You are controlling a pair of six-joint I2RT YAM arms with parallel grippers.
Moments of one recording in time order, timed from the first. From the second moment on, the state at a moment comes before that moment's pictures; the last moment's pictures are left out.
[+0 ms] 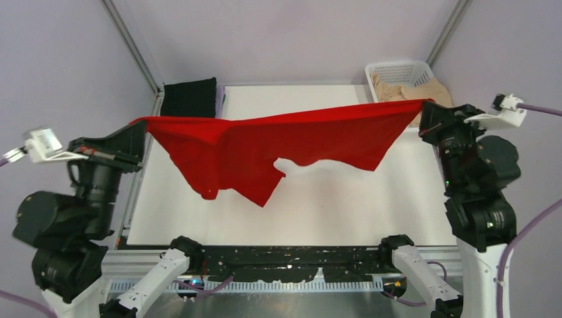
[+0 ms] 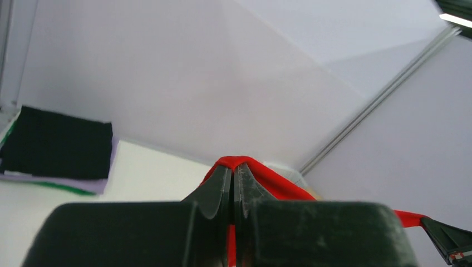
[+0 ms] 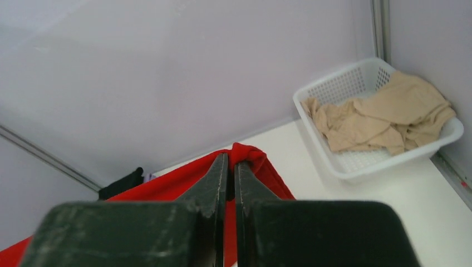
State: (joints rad) left arm -0.40 0.65 1.54 -0.66 -0.31 -0.55; right arm 0.15 0.75 1.38 -0.58 0.28 0.45
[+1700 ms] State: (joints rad) left arm -0.31 1.82 1.55 -0.49 -0.42 -0.36; right arm 0.14 1.31 0.78 -0.07 0.34 0.44
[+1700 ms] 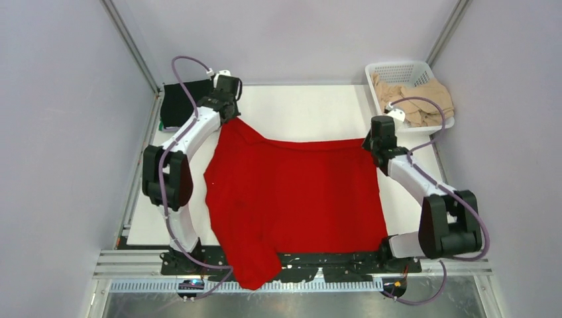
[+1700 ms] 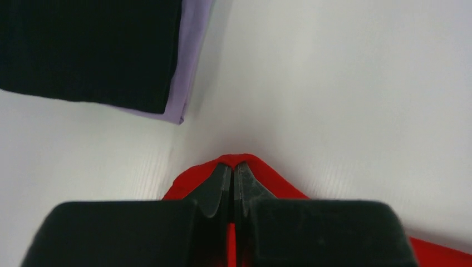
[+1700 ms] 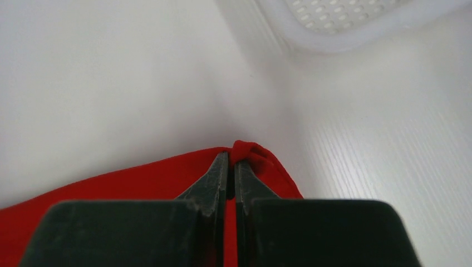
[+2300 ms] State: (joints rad) left arm -0.25 2.36 2.20 -0.60 -0.25 -0.45; right arm 0.10 1.81 1.23 -0.11 0.43 0.53
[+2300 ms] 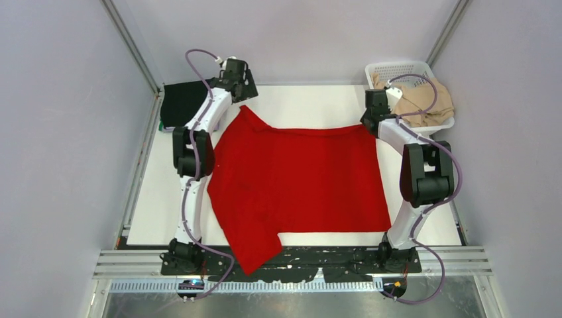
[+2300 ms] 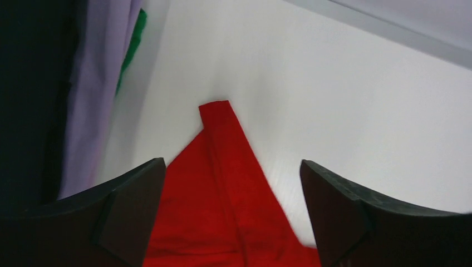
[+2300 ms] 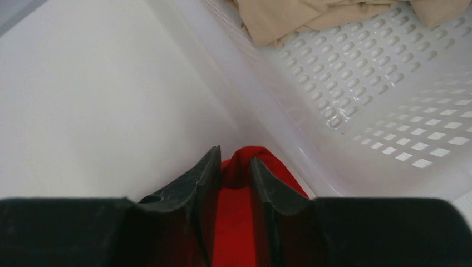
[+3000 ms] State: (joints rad) left arm -0.22 2.17 1.74 -0.44 0.09 -0.77; right arm 0.14 1.72 1.17 -0.11 0.19 0.50
